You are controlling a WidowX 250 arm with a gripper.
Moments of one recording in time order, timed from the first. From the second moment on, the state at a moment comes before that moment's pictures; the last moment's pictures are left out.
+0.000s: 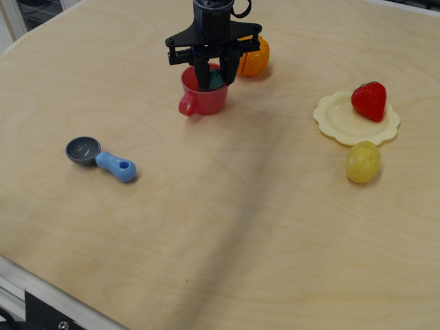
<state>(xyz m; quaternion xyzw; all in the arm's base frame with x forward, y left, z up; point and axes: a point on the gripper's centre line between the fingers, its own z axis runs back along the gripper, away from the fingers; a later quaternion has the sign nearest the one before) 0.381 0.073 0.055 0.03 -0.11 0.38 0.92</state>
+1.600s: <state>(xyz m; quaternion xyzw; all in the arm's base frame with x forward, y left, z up) 0.320 -0.015 0.098 0.02 -0.11 0.31 0.94</state>
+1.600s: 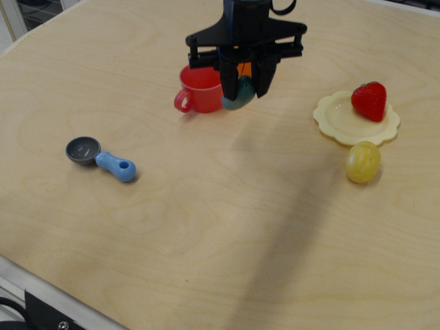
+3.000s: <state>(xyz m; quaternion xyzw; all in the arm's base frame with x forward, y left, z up) 0.263 -0.096 0.020 -0.04 -0.06 0.20 0.98</state>
